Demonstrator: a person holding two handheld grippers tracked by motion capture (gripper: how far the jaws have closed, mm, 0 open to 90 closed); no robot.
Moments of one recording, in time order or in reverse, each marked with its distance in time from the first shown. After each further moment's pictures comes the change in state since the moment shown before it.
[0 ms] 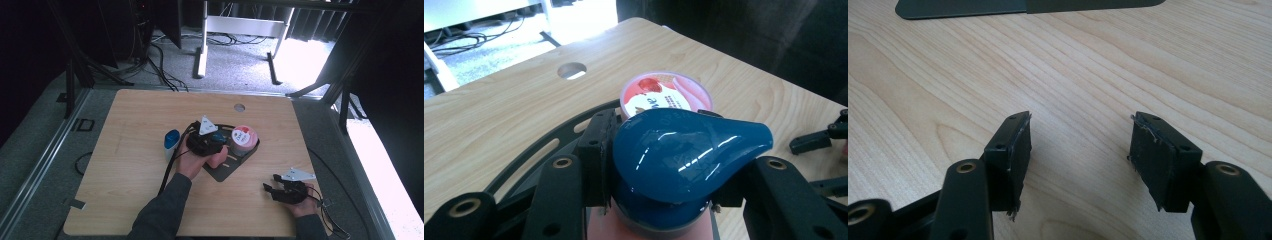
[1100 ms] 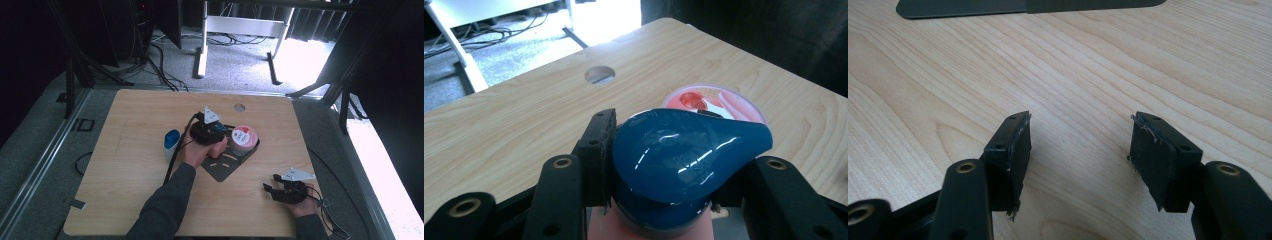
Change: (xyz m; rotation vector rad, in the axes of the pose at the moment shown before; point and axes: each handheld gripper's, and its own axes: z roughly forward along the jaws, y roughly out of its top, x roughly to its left) left arm 0.020 0.012 0.031 0.014 0.077 -0.029; right arm 0.000 0.000 0.000 -0.001 0.003 -0.004
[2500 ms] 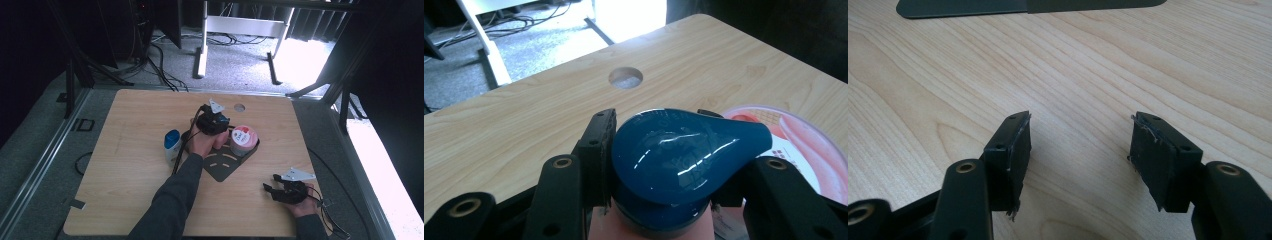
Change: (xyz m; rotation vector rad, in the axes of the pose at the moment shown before) left arm 0.015 0.012 0.044 0.031 0.087 -0.046; right arm 0.000 0.000 0.000 0.000 0.000 -0.002
